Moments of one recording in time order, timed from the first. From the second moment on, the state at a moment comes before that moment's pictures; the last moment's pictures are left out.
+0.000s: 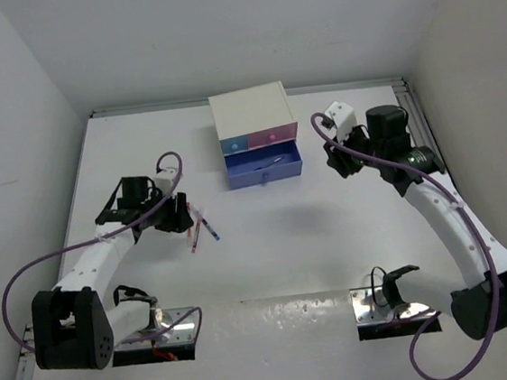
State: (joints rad) left arm -0.06 1.14 0.67 -0.43 0.43 0.12; right arm 0.25 1.14 1.07 -0.56 -0.26 -0.43
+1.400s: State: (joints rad) left arm -0.10 1.67 0.92 -0.39 0.00 -0.01; right arm 0.11 0.98 0.94 -0.66 -0.30 -0.34
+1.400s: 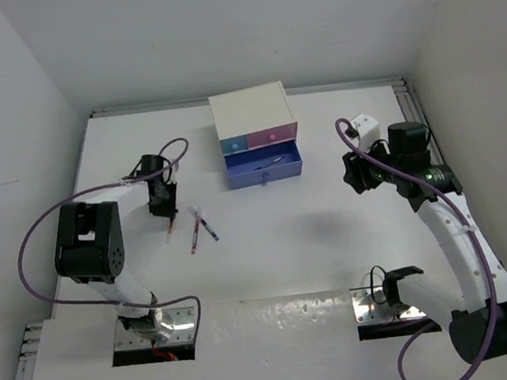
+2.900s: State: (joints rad) left arm -0.57 2.12 2.02 -0.83 0.21 0.80; right arm 0.11 1.07 1.00 -0.67 -0.33 -0.32
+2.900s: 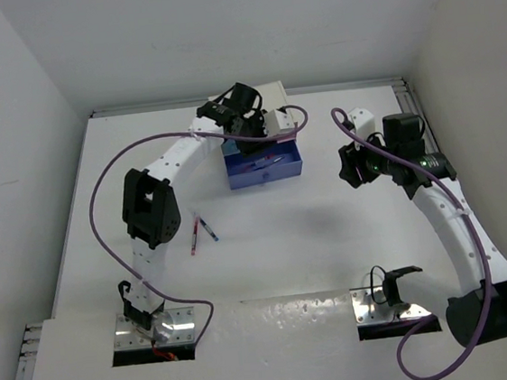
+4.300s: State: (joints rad) left arm -0.18 1.26 1.00 -1.29 0.39 2.04; right arm 0.11 1.05 0.96 -0.68 -0.32 -0.36
